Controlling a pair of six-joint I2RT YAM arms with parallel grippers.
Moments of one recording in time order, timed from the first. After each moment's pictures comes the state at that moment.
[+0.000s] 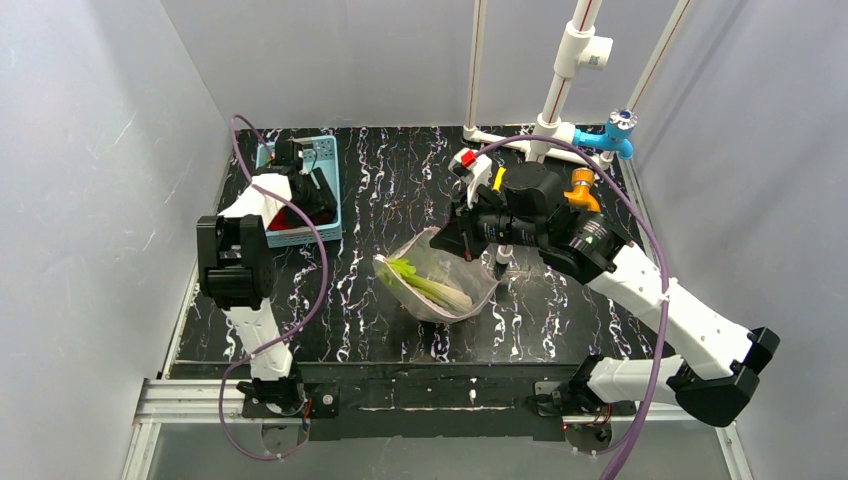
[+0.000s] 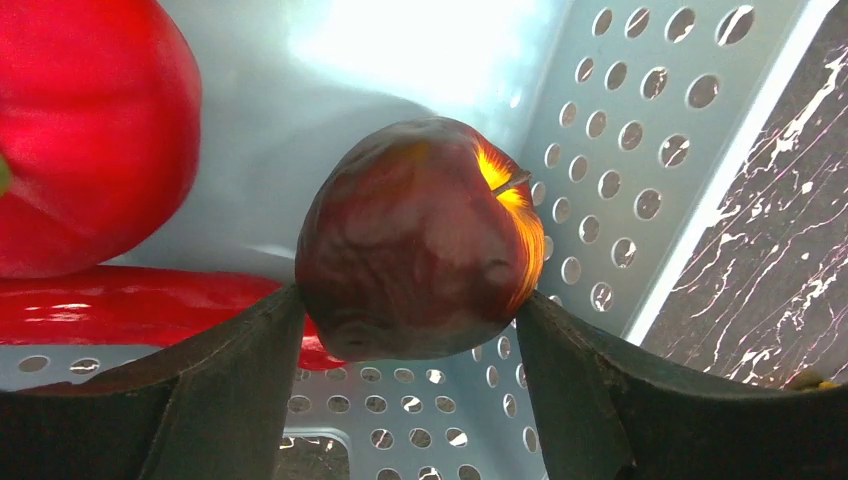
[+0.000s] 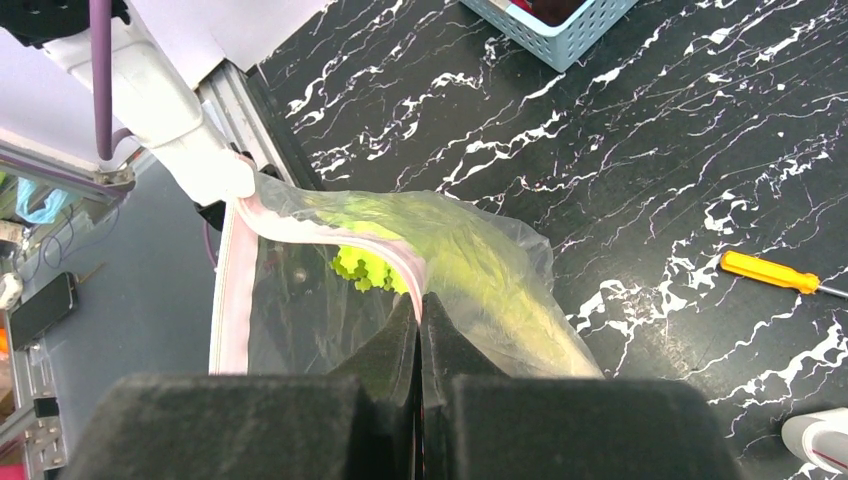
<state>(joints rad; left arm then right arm) -0.01 1.91 1.41 -0.60 0.03 -0.44 0.89 1.20 1.39 -0.60 -0.30 0.26</state>
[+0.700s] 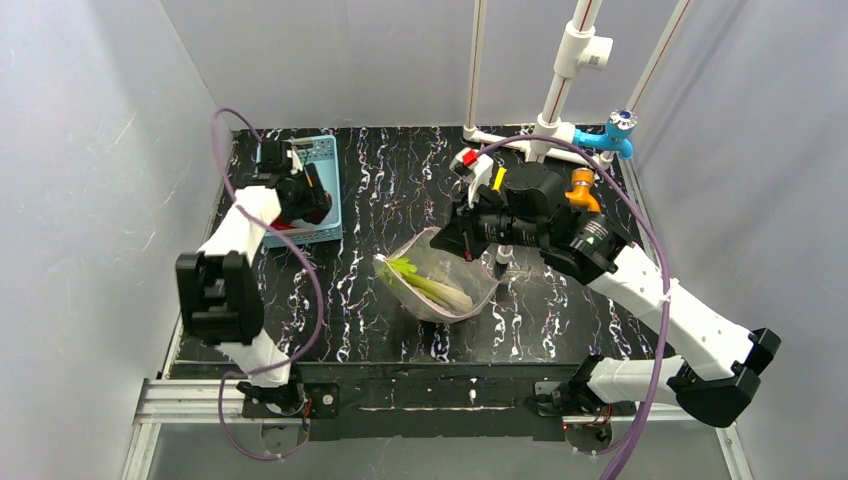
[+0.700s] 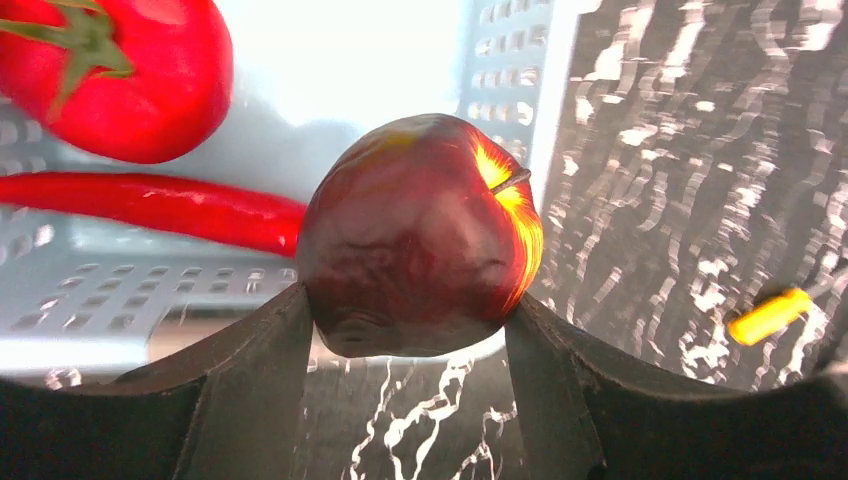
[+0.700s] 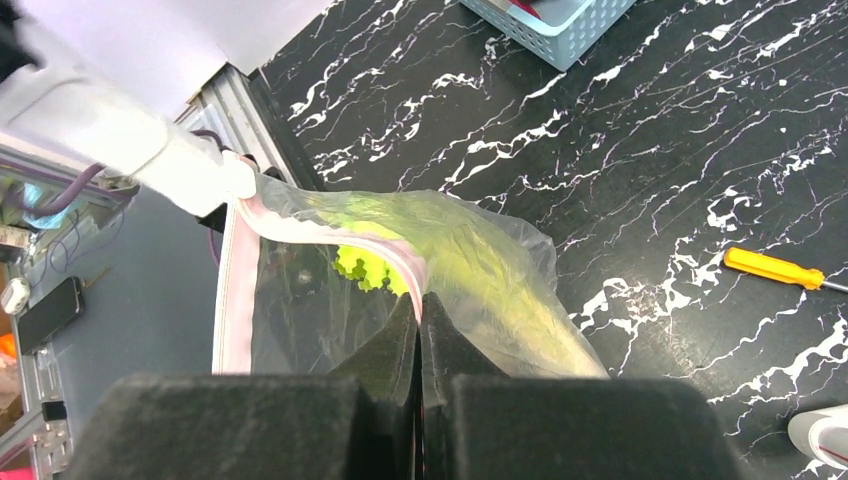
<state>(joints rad) -0.01 1.71 1.32 -0.59 0.06 -0.35 0.89 1.19 1.39 -0.60 -0.30 0.28</state>
